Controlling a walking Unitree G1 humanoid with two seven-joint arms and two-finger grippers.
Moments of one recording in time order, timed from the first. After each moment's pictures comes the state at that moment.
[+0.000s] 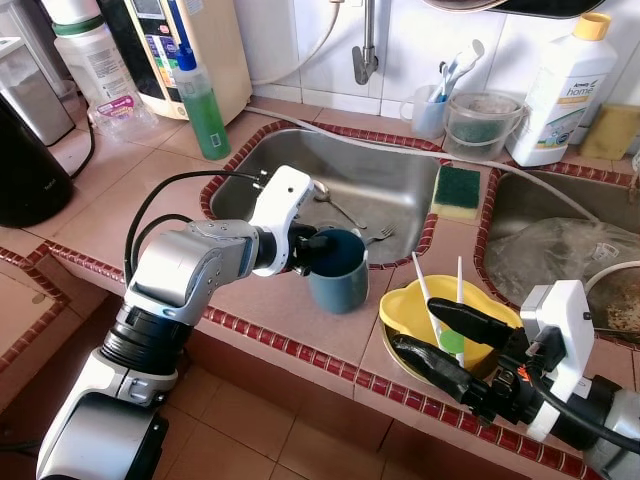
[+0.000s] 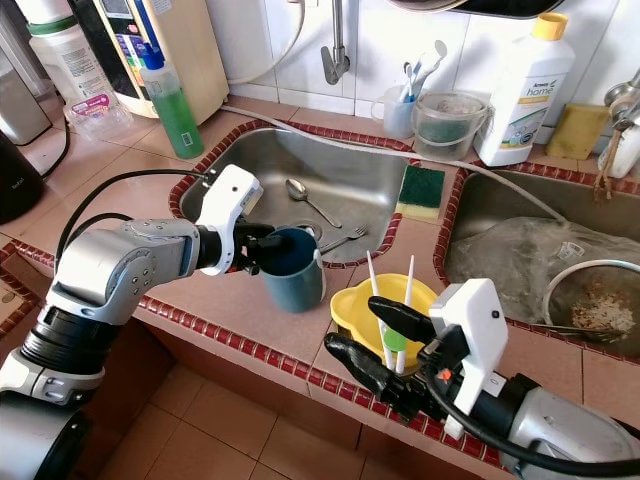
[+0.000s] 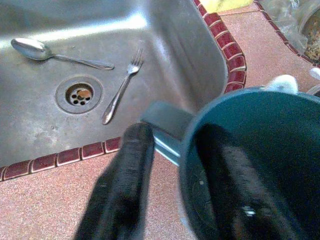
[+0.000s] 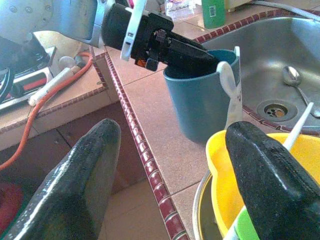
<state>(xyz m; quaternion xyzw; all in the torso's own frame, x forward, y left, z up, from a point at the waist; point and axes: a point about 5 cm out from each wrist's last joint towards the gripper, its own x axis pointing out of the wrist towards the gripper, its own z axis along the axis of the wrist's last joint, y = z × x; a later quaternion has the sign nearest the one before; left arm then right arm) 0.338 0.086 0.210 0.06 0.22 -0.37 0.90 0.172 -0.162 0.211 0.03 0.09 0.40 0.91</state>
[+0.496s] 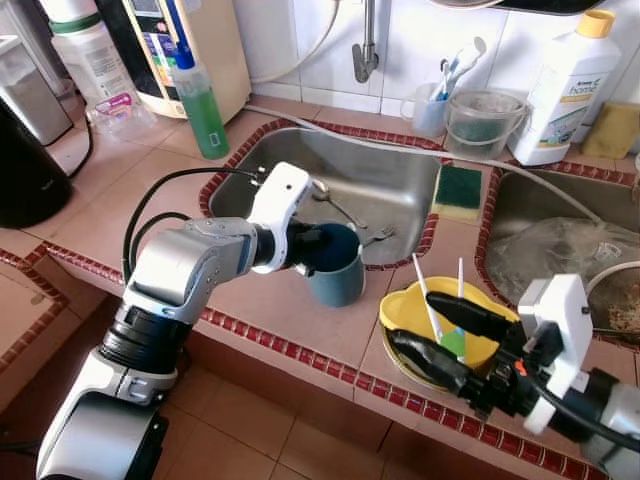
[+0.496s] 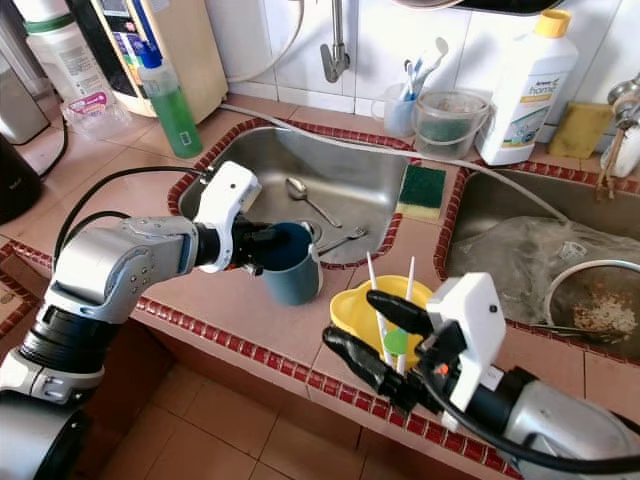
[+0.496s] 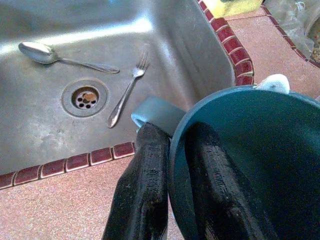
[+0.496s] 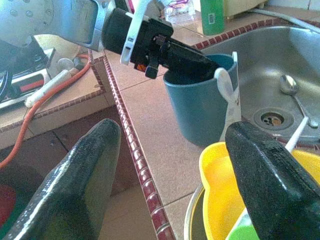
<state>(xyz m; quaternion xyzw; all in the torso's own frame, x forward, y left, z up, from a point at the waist) 0.339 0.088 0.213 0.06 0.21 -0.36 0.91 0.178 -0.160 0.215 0.02 0.07 0.41 0.91</state>
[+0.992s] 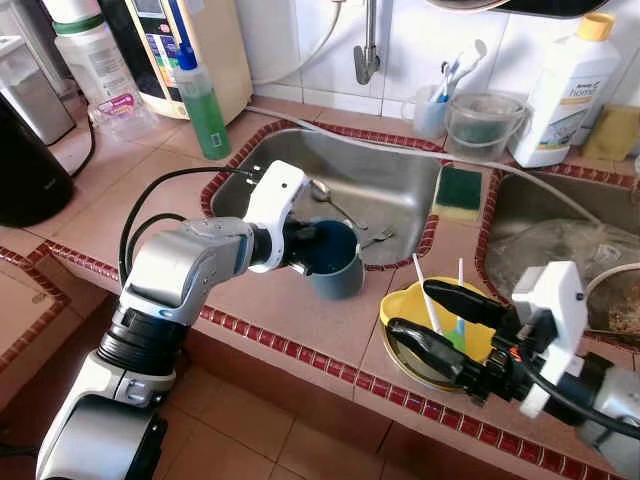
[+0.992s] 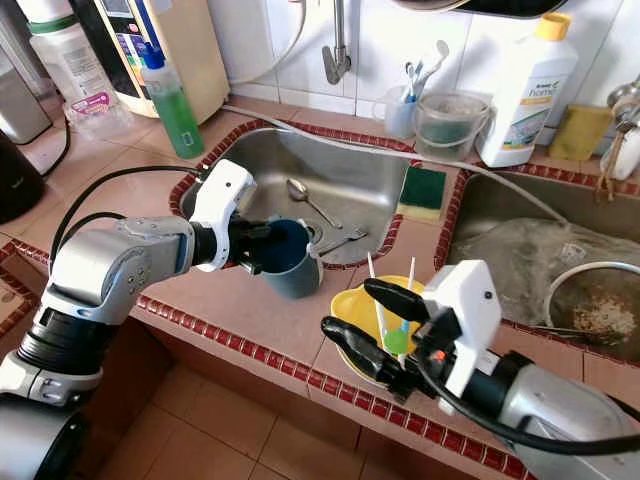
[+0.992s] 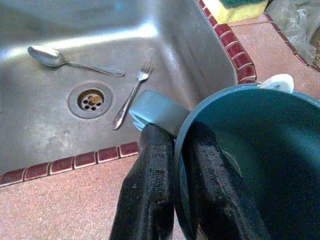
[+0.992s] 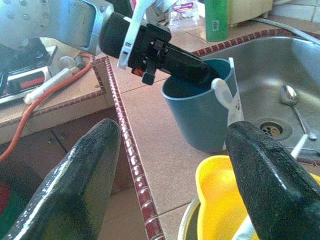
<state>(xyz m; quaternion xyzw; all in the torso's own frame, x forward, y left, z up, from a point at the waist) 0.339 0.092 0.212 0.06 0.21 -0.36 0.91 0.186 -0.159 0.217 0.01 0.06 0.41 0.91</state>
